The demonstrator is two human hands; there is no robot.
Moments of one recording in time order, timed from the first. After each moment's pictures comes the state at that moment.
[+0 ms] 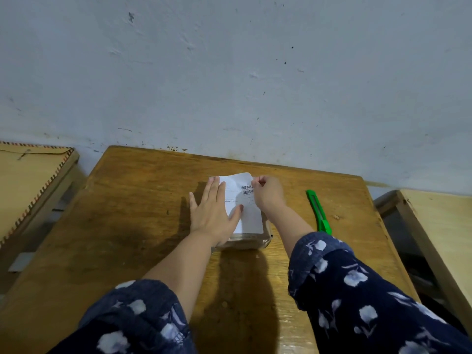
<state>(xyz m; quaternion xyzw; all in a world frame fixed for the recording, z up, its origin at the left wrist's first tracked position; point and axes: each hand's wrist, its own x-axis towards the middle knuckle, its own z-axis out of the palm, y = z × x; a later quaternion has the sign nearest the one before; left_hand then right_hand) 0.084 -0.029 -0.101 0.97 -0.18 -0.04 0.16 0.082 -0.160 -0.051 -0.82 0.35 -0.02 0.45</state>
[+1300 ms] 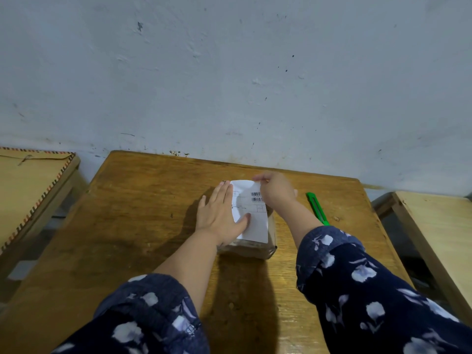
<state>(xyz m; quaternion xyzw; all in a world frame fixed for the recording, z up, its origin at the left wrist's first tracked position) 0.086 -0.030 -0.095 0.96 -0.23 -0.07 0.17 0.081 -0.168 -0.033 -0.89 0.32 0.00 0.31</state>
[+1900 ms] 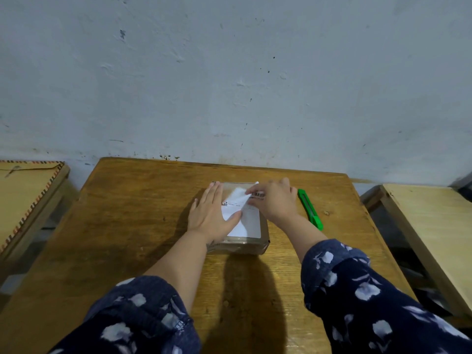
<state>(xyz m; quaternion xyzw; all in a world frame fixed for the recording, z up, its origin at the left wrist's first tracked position) 0.090 -0.026 -0.101 0.95 -0.24 -0.08 0.21 0.041 -0.179 -0.036 -0.97 0.19 -0.04 0.15</state>
